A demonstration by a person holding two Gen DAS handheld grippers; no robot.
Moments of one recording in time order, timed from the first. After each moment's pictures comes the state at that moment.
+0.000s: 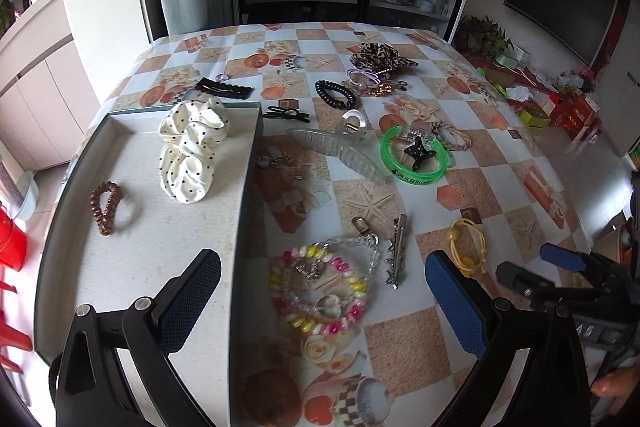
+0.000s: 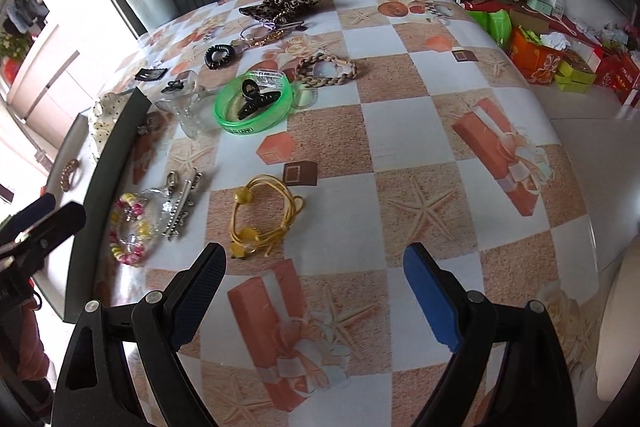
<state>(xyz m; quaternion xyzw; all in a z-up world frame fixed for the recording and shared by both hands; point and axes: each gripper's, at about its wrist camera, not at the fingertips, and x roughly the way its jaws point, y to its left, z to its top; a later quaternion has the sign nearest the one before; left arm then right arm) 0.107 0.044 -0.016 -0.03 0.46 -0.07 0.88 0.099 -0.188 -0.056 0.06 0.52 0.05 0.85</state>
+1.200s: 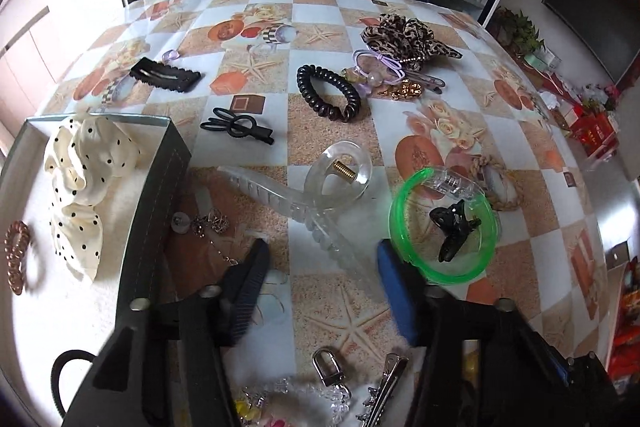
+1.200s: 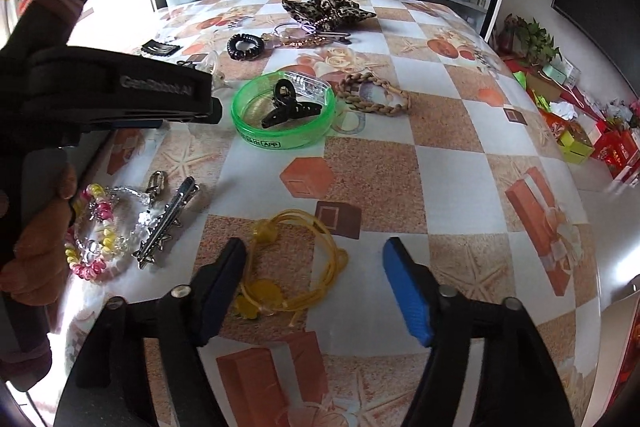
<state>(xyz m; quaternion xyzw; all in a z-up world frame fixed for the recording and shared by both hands) 0.219 0.005 -0.073 -0.06 0.51 -0.03 0.86 0.124 -0.139 -0.079 -0.04 0.48 0.07 0.88</state>
